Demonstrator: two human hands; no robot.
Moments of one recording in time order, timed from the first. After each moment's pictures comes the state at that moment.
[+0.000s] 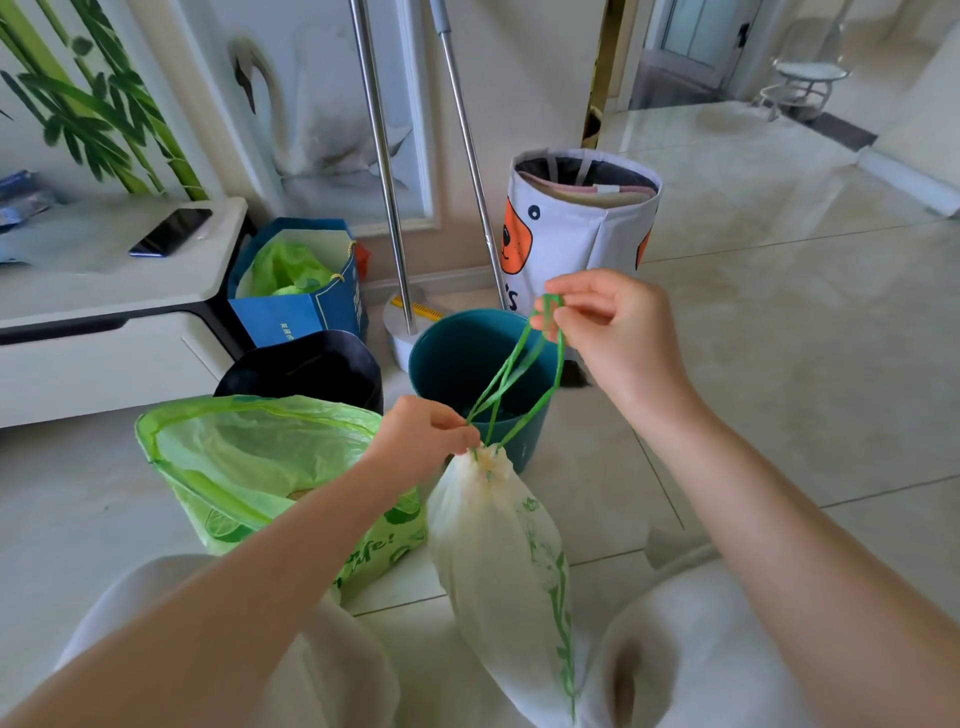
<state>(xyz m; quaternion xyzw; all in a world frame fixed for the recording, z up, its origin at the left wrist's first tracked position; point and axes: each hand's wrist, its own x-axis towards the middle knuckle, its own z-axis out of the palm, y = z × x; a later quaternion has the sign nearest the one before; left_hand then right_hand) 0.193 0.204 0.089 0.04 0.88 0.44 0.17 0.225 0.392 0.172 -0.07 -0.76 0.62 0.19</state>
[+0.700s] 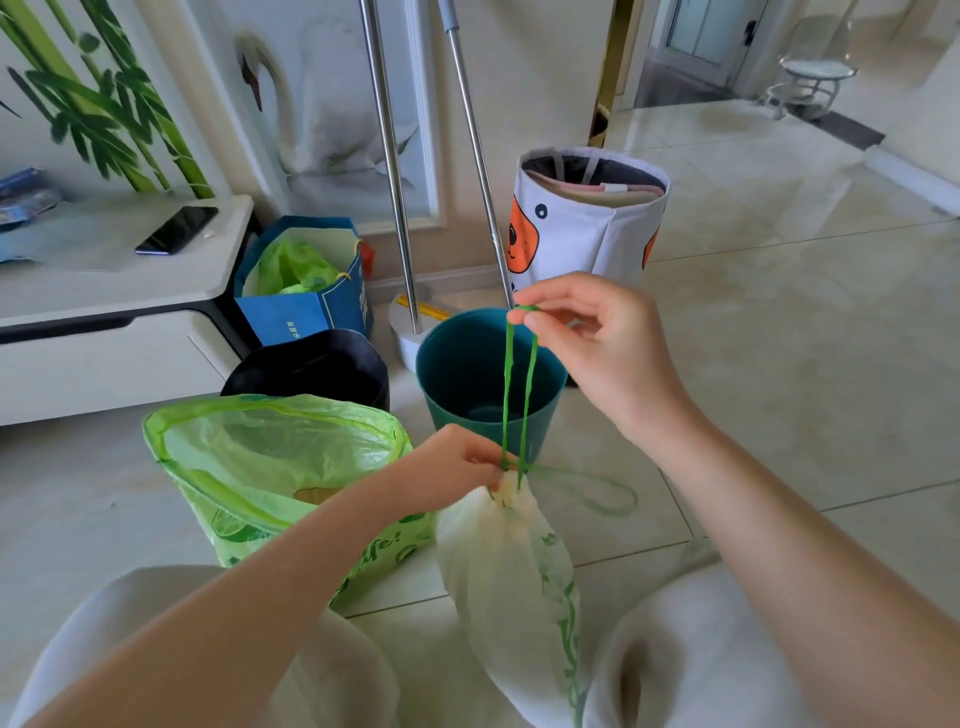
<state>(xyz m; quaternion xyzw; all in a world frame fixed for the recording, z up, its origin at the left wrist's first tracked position) 0.206 0.209 0.089 0.18 0.85 0.39 0.31 0.231 0.376 0.175 0.05 -0.80 0.57 0.20</state>
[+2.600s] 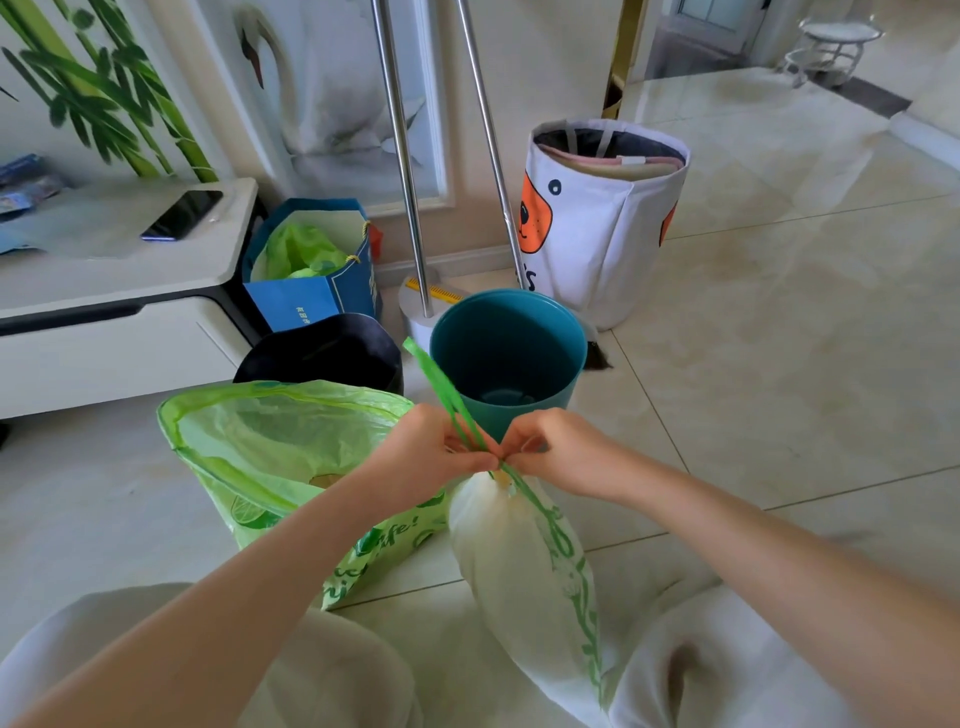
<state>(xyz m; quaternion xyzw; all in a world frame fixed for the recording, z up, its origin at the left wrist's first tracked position) 0.205 0.170 0.087 0.18 0.87 0.40 0.21 0.232 0.358 0.065 0.07 -0.89 0.41 -0.16</state>
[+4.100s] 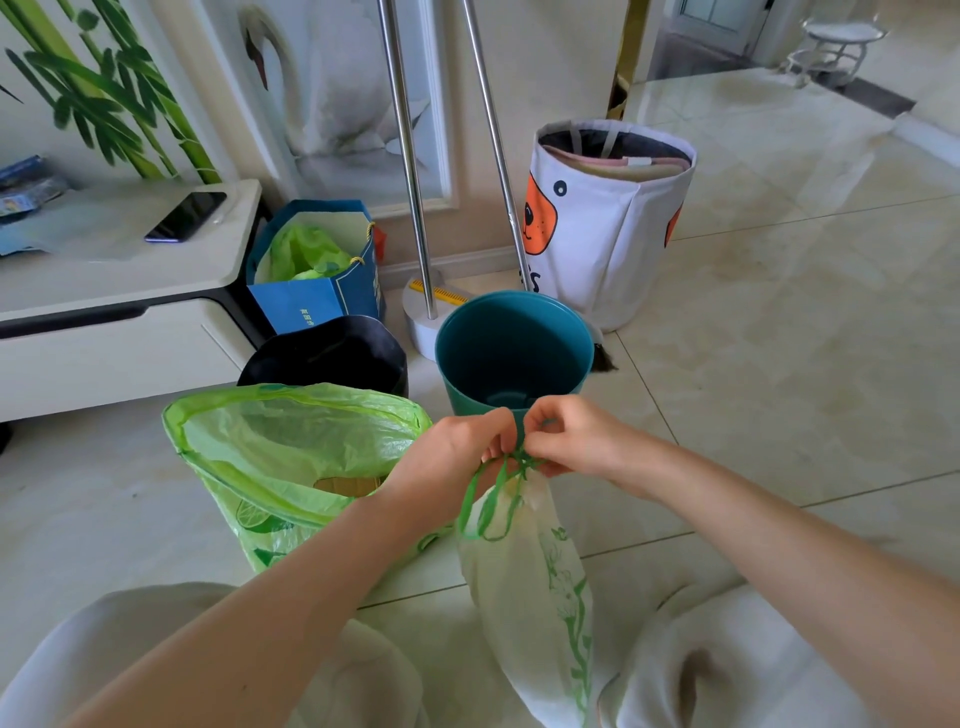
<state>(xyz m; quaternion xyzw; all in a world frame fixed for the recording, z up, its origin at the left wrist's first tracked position) 0.203 0.175 0.061 0.35 0.88 0.30 0.07 0.226 0.356 0.081 -0.06 -0.82 0.53 -0.20</state>
